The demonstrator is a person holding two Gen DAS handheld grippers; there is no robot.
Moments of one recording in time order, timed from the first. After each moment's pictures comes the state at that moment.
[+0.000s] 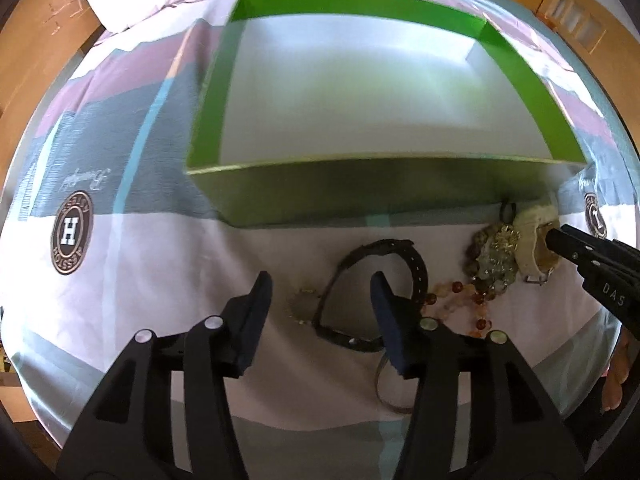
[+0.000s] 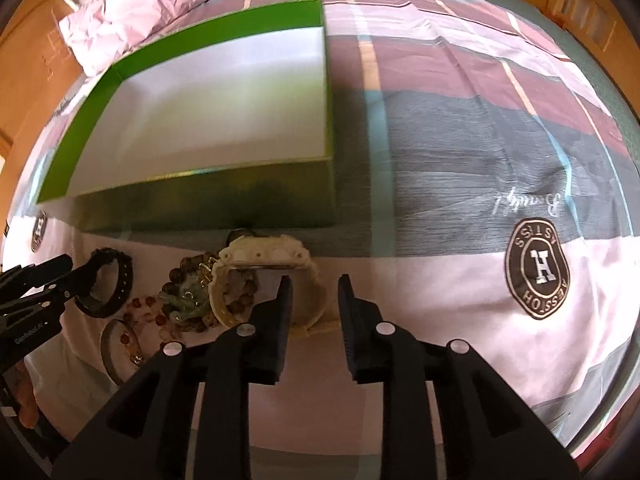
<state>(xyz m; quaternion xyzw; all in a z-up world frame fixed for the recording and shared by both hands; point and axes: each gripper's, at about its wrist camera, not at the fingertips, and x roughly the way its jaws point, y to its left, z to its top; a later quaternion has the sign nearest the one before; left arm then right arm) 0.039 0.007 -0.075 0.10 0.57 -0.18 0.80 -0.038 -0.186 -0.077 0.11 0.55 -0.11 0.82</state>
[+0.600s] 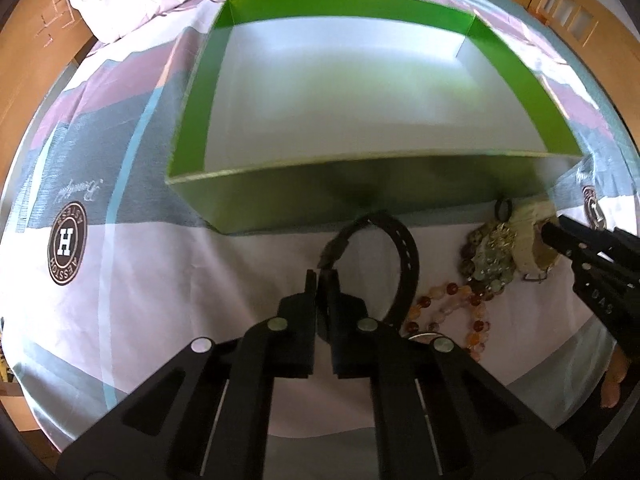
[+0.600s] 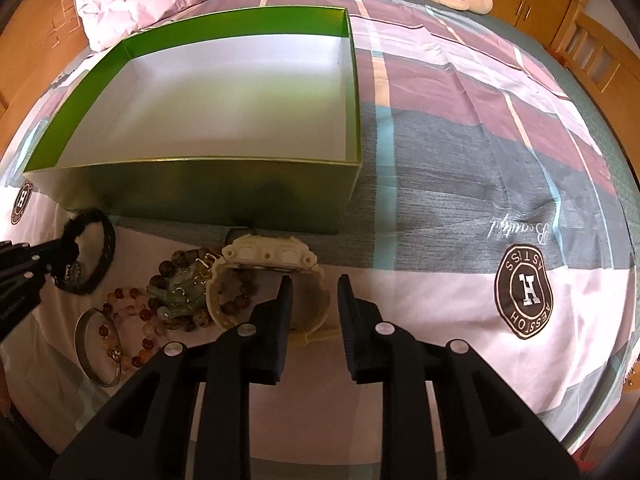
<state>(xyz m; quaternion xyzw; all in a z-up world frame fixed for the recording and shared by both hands) 0.038 0.010 -0.072 0.11 0.55 -0.19 0.80 -0.038 -0.171 -0.074 0.05 0.54 -0.11 0.83</state>
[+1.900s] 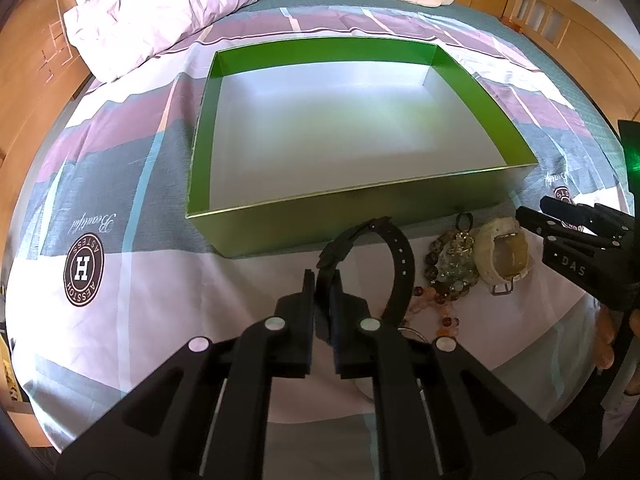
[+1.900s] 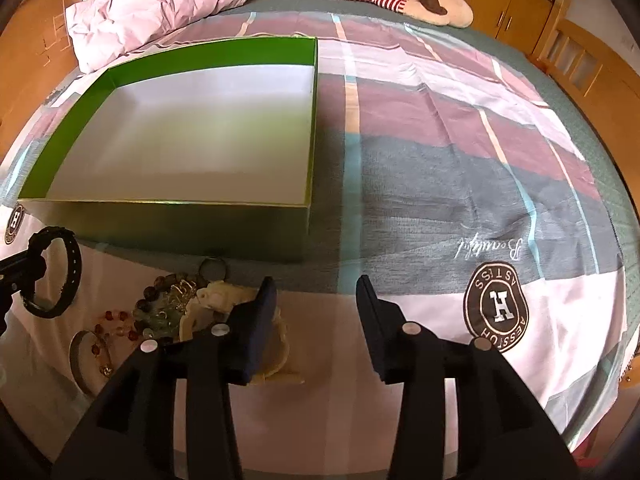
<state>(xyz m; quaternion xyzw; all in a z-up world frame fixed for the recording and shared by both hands) 0.018 0.011 -0.040 0.12 0.51 -0.22 0.82 -0.041 -0.188 -0.060 0.05 0.52 -0.14 0.84</state>
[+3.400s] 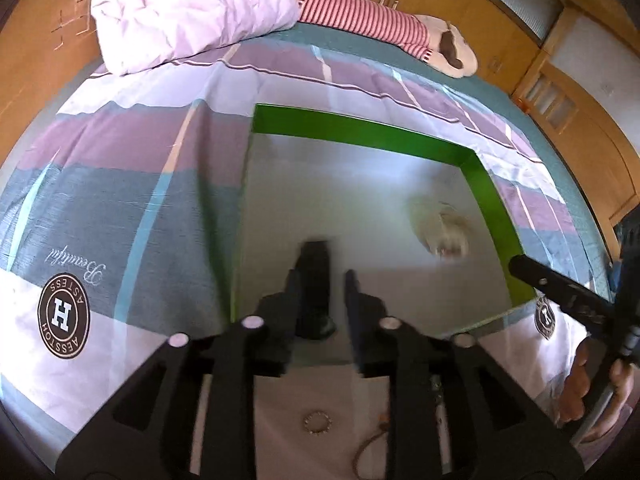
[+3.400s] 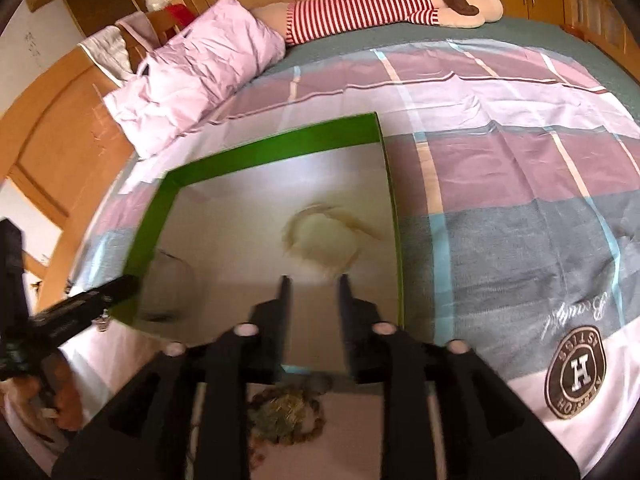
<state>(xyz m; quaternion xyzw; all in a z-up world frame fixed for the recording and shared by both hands) 0.093 0.031 -0.023 -0.01 0.48 -0.24 0.85 -0.001 -0.212 -0.014 0.20 0.43 -0.03 0.88</state>
